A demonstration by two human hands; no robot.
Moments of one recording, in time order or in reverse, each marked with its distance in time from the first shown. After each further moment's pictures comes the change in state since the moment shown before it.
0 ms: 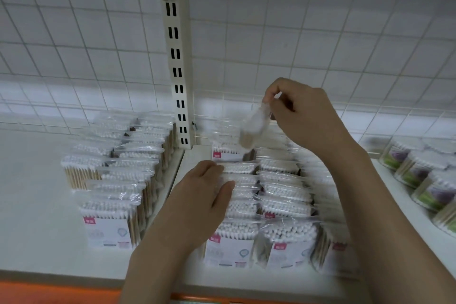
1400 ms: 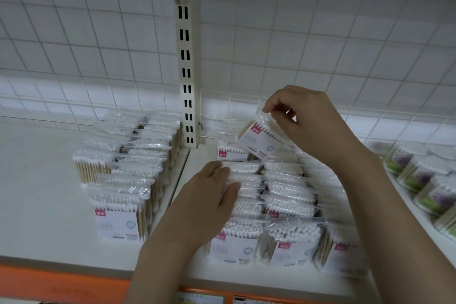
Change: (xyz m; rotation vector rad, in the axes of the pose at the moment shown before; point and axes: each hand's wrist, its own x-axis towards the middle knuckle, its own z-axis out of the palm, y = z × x) left_hand -0.003 -0.003 0.004 0.034 -0.048 -0.019; right_hand -0.006 -0.002 -0.004 -0.173 -0.071 -0.251
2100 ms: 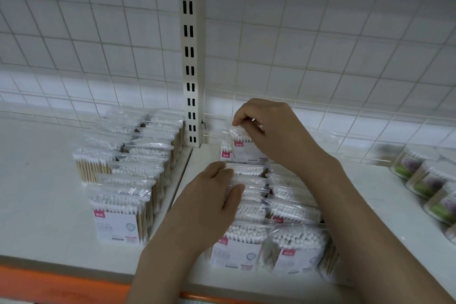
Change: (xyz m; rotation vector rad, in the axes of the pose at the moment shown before) left_hand 0.001 0.001 -0.001 0.008 -0.009 -0.027; right_hand 0.015 -0.010 0.048 0.121 -0.069 -0.089
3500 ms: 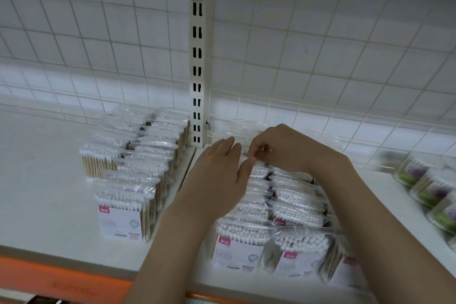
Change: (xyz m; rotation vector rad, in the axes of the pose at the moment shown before) left_hand 0.034 0.006 -0.003 0.172 -0.042 0.009; right_hand -0.002 0.021 -0.002 -0.151 -0.577 0.213
